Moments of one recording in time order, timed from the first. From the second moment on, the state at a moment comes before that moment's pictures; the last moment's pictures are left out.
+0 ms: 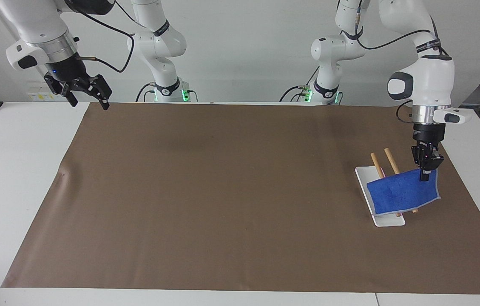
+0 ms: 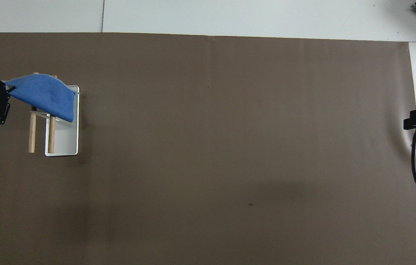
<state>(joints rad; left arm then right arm) 0.09 -0.04 0.00 -2.25 -0.07 2.89 -1.24 0.05 -0.04 -0.14 -1.56 0.00 1.52 0.05</state>
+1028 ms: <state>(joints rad) 0.19 -0.11 0.00 -2.25 -0.07 2.60 -1.11 0.05 -0.04 -0.14 -1.56 0.00 1.52 0.05</state>
